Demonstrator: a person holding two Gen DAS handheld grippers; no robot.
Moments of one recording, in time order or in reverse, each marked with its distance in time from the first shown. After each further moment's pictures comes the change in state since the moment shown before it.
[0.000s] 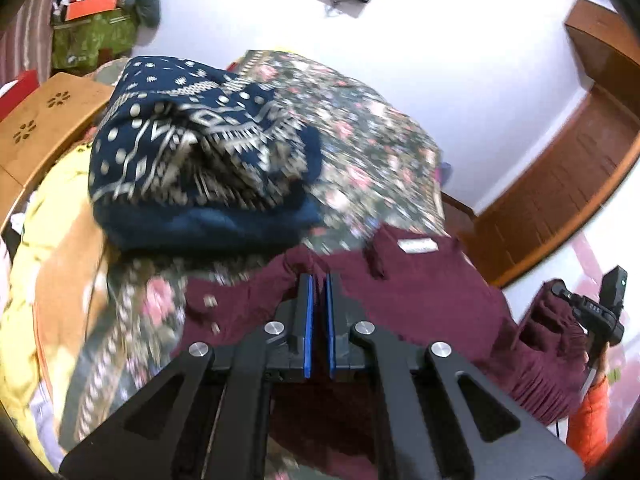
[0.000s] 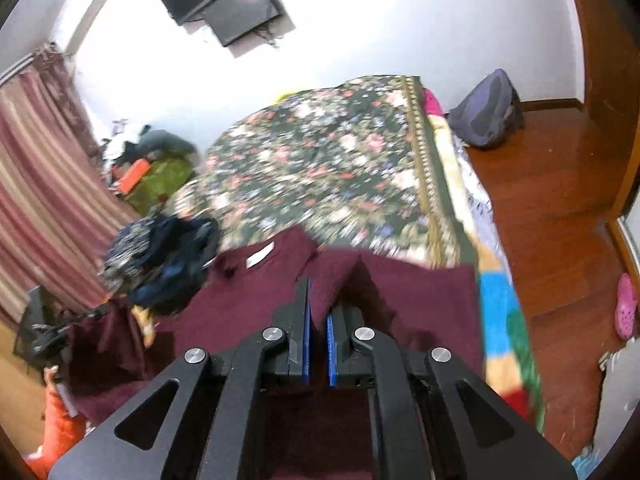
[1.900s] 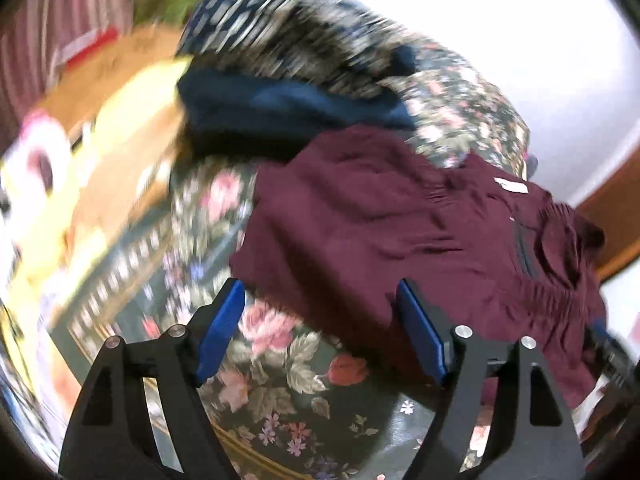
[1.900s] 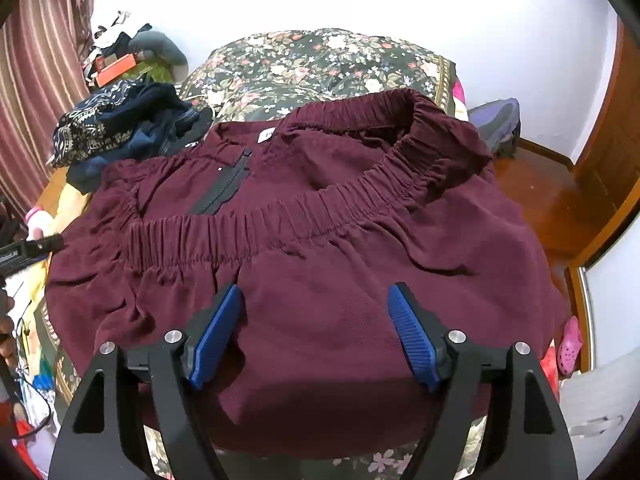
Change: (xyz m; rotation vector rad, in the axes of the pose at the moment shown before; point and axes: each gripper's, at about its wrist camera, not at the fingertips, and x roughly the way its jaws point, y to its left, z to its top) left arm 0.018 0.019 -0.107 -0.187 0.093 0.272; right arm 0.060 0.078 -0.102 -0.314 0.119 -0.207
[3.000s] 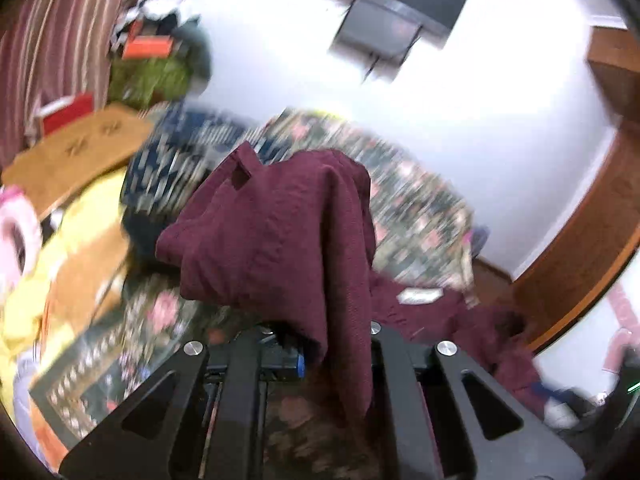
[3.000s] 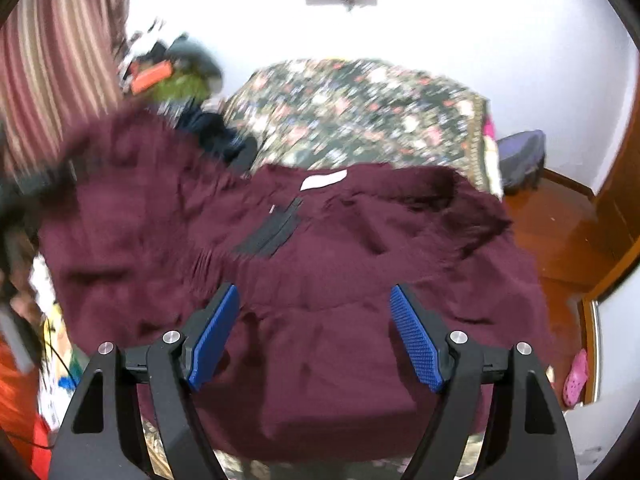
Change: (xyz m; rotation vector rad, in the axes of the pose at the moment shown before) left arm -0.095 -0.096 0.051 0.099 -0.403 -0.174; right arm -0.024 0.043 0.027 -0.091 -0.029 0.093
